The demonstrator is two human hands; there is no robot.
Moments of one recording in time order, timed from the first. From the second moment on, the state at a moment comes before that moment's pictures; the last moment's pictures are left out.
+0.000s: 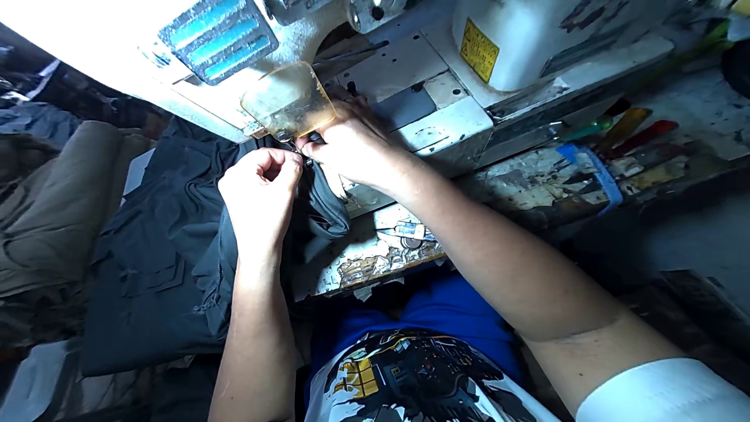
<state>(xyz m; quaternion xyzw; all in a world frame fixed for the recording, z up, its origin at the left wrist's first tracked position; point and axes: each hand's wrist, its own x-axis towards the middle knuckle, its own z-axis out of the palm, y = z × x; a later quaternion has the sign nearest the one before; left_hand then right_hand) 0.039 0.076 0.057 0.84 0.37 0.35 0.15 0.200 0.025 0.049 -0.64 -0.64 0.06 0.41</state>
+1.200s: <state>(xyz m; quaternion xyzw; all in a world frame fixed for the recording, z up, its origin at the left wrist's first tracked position) 0.028 0.082 0.056 0.82 0.32 0.40 0.26 0.206 0.024 0.044 -0.59 -0.52 0.07 0.62</state>
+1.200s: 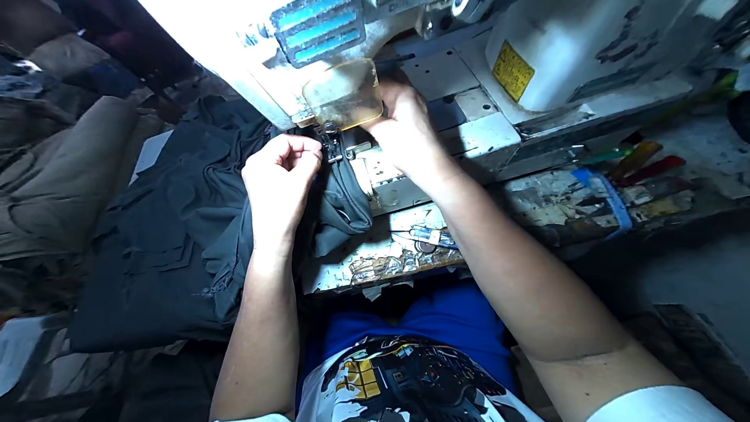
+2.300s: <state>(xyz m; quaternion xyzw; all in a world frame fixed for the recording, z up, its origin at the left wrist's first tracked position) 0.047 0.073 0.075 0.86 0.48 0.18 0.07 0.172 -0.132 -0.044 -0.75 -0.64 -0.04 0.17</state>
